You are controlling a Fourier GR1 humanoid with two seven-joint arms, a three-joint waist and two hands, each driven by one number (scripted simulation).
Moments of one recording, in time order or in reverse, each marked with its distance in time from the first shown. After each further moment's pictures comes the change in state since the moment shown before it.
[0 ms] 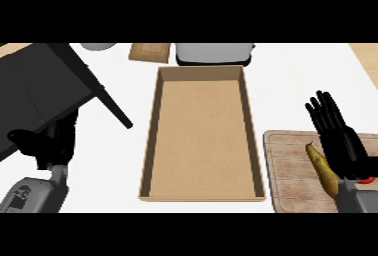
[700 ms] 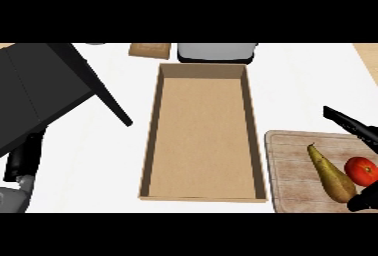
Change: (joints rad) left arm 0.053 0.206 -0.036 0.132 -0.167 -0.025 0.071; right arm -0.019 -0.432 0.098 0.028 0.328 0.411 -0.369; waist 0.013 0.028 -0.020
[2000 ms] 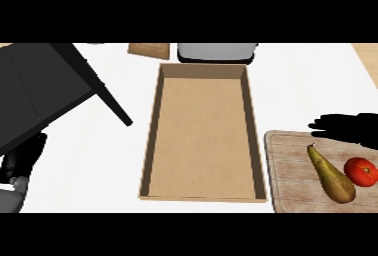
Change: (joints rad) left arm 0.012 0.012 0.023 0.011 -0.062 -0.041 0.041; right arm -0.309 -0.205 0.373 0.270 0.726 -0.252 -0.309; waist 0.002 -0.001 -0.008
